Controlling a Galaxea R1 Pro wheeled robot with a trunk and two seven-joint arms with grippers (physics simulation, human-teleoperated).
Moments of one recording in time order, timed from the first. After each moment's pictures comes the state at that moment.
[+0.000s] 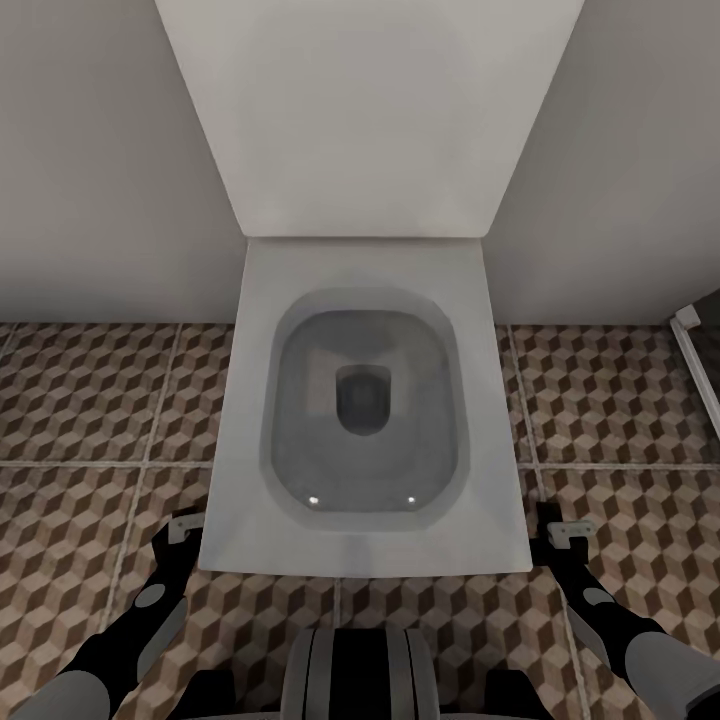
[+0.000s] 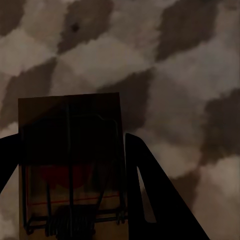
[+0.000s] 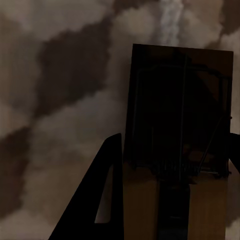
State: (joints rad) left arm -0.55 0.20 -0.25 -0.59 0.37 -0.29 0.19; right arm -0.73 -0.27 0.47 -0.15 -0.41 -0.47 -0.04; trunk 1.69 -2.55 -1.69
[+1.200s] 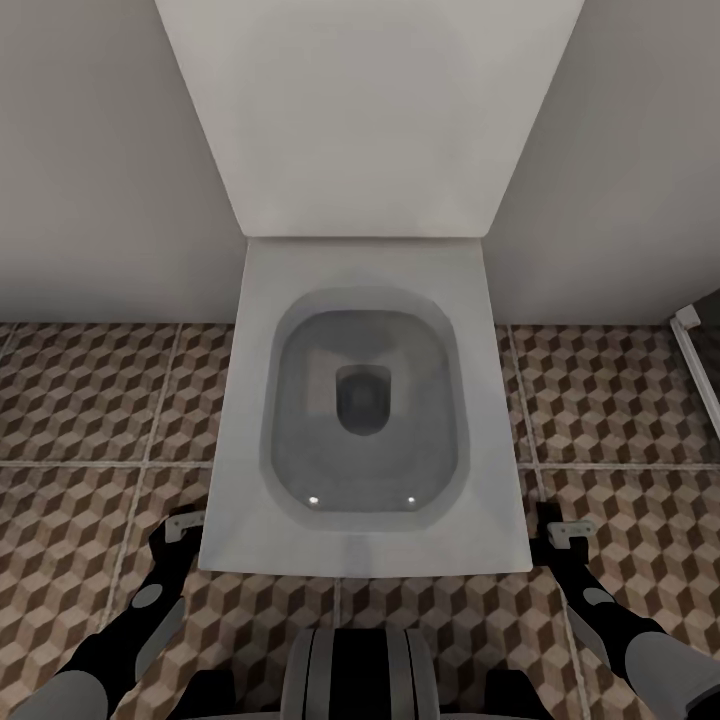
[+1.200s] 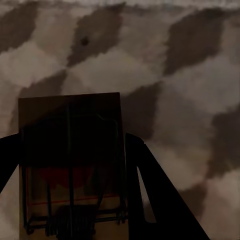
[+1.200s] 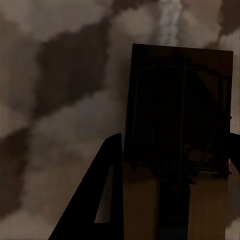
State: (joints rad) left arm -0.55 0.21 -0.24 -0.59 0.37 -0.31 0.19; right arm -0.73 -0.27 0.47 -0.15 -0.41 -0.47 -0.04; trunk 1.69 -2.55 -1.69
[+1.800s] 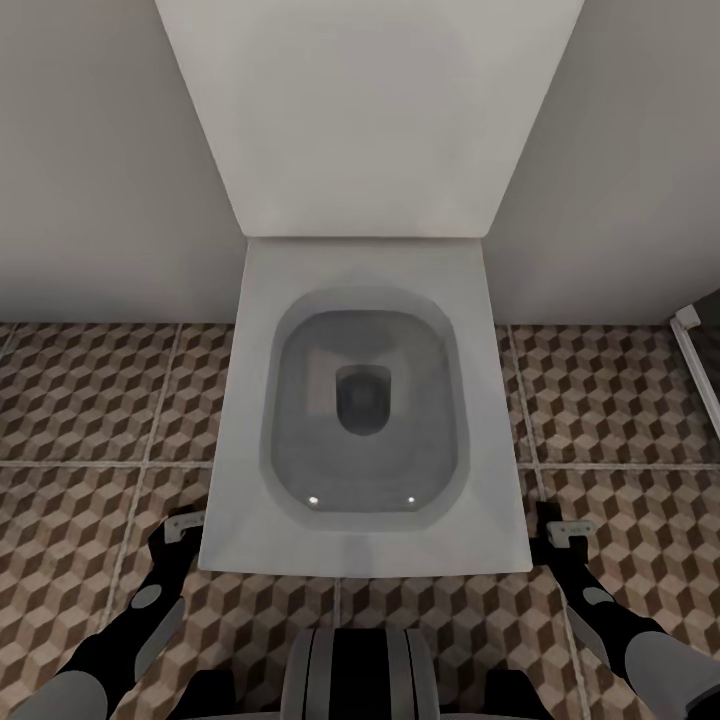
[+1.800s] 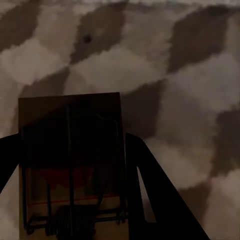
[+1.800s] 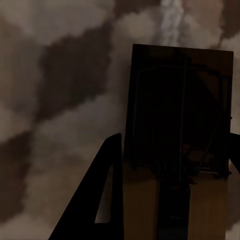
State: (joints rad) left arm -0.55 0.21 -0.24 -0.59 0.37 -0.31 0.18; right arm -0.73 -0.27 0.47 -0.16 -0.41 -0.47 -0.04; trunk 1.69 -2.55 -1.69
